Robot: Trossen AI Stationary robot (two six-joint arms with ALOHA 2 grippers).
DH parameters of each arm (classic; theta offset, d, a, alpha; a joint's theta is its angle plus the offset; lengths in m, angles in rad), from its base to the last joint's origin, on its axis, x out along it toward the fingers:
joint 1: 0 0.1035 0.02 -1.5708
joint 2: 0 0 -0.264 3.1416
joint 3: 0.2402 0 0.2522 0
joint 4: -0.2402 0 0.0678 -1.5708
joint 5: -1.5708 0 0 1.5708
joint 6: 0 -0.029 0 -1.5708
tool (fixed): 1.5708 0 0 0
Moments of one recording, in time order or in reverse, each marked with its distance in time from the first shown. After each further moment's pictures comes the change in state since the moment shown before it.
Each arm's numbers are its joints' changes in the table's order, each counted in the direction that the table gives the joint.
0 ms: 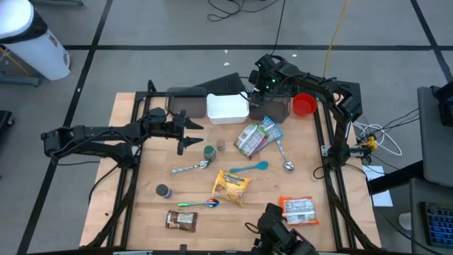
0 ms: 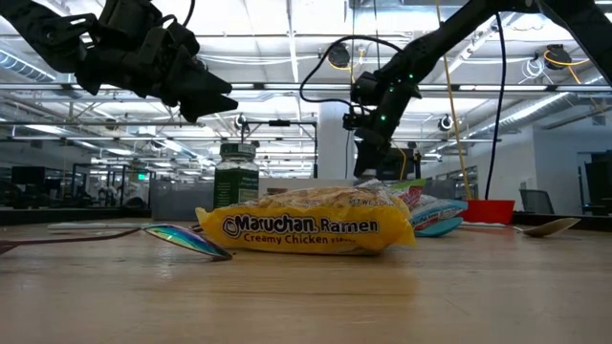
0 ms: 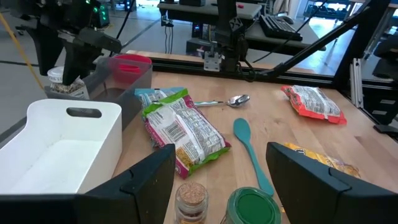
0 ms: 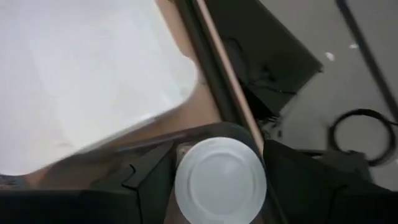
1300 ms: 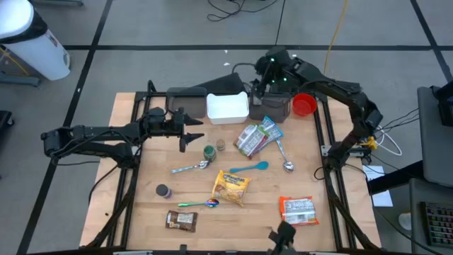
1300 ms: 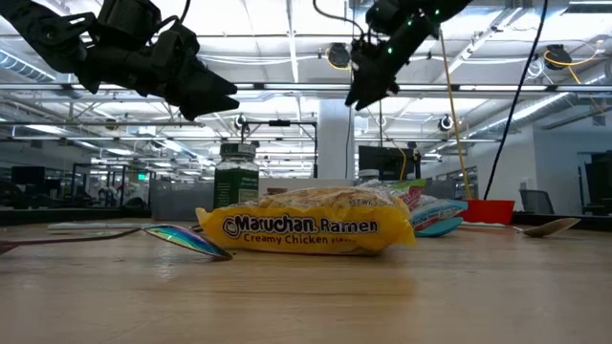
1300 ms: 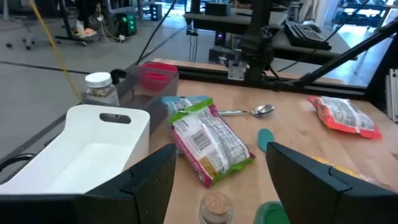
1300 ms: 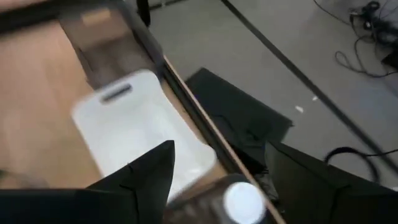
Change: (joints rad) left arm 0.000 0.000 0.000 0.034 0.106 0.009; right arm 0.127 -0.312 -0.005 0.043 -0.071 -0.299
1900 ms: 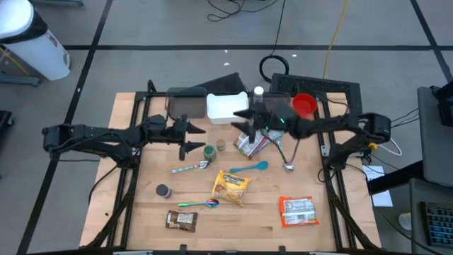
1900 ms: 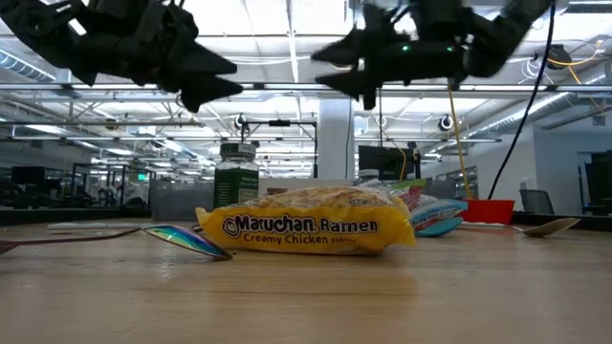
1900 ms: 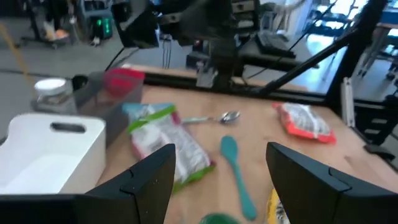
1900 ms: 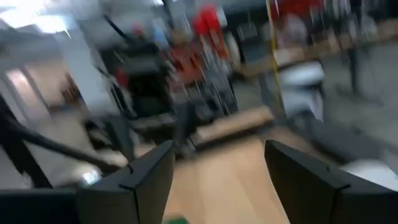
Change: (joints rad) left arm -0.173 0.000 0.000 0.050 0.060 0.061; right arm 0.427 -0.104 -0.839 1.496 0.053 -0.387
